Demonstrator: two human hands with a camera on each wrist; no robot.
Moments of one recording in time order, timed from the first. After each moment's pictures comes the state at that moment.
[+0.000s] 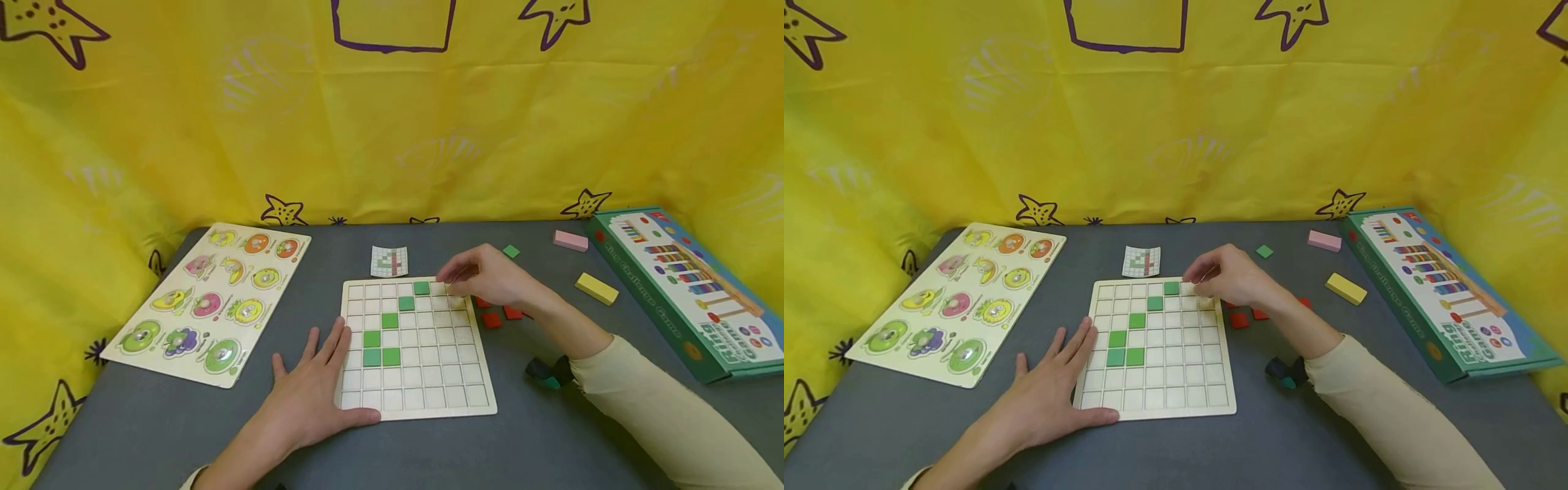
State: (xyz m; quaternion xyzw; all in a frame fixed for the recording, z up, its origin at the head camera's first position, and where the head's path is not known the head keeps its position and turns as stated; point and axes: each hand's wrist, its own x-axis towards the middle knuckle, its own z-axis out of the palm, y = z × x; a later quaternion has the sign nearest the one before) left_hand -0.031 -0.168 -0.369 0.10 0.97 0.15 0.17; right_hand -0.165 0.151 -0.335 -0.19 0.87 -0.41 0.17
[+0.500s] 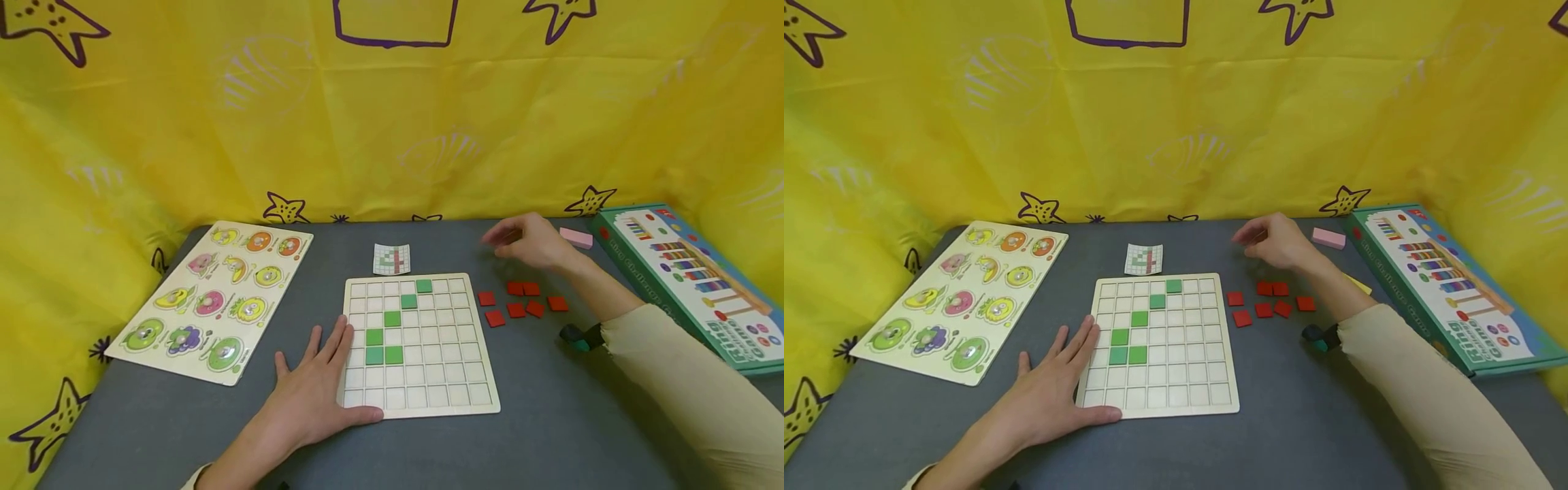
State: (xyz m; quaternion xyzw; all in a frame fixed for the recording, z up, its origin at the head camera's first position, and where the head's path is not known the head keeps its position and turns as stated) left_hand -0.030 -0.168 -0.370 0.10 0.97 0.14 0.18; right_hand -0.209 0.215 -0.334 -0.15 0.92 -0.36 0.08
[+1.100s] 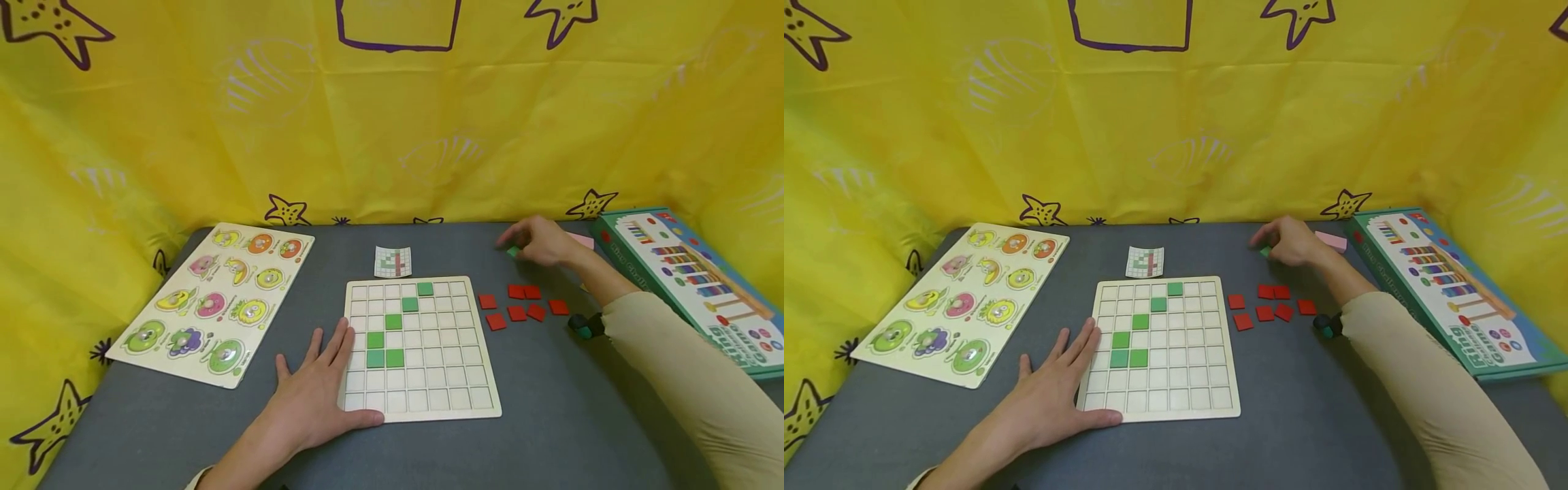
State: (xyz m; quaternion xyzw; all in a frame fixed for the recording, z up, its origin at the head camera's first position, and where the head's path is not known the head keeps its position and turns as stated) left_hand -0.031 -0.168 -0.371 0.10 0.97 0.14 0.18; right_hand -0.244 0.249 -0.356 -0.18 0.94 -0.28 0.10
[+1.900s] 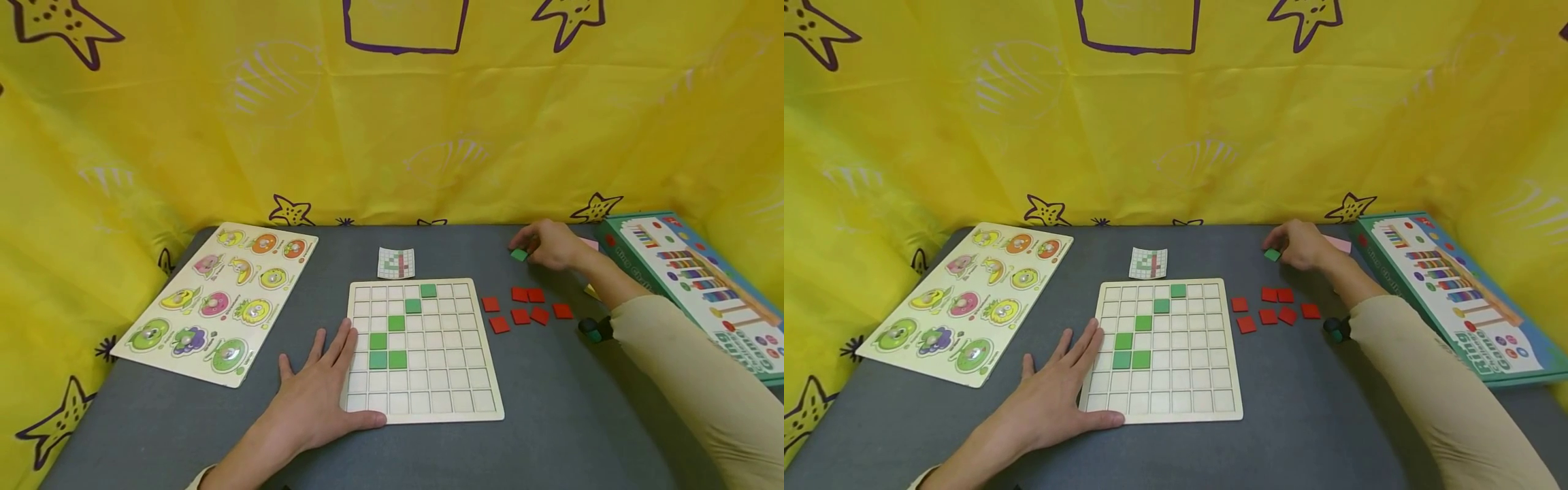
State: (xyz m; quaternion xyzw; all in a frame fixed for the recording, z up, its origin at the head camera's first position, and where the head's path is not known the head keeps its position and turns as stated) left_hand -0.029 -0.168 -0.370 0.10 0.97 0.14 0.17; right_hand -0.247 0.263 -0.357 -0.20 0.94 -0.24 0.09
